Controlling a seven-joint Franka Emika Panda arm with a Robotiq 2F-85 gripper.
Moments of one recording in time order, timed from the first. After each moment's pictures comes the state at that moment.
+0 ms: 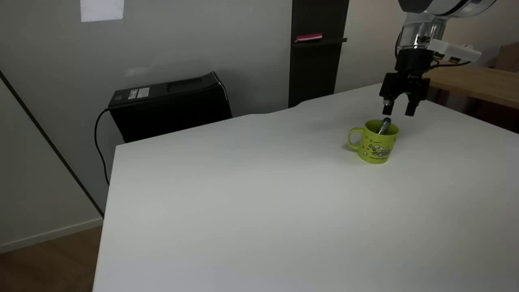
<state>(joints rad) -0.20 0.78 -0.03 -1.50 0.23 2.00 -0.31</state>
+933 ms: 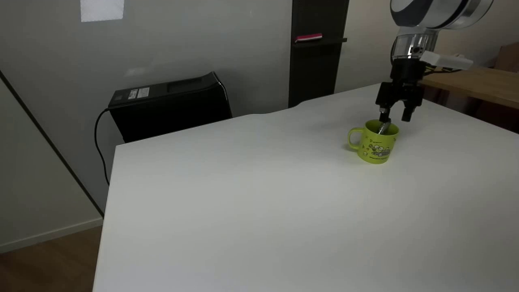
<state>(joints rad) -0.20 0.83 -0.02 -1.47 0.19 2.03 -0.29</state>
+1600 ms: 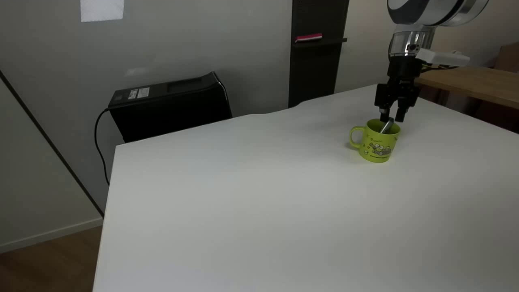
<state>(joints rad) -0.19 0.83 -0.02 -1.45 0.17 2.03 -0.26</state>
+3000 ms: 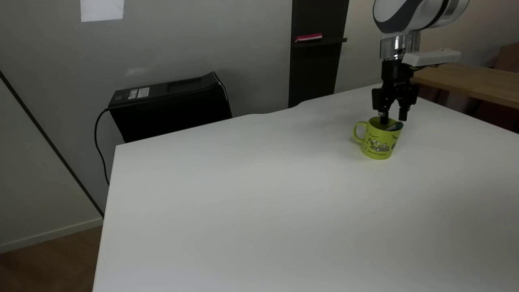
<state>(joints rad) -0.13 0.91 -0.06 -1.32 0.04 1.94 -0.10</state>
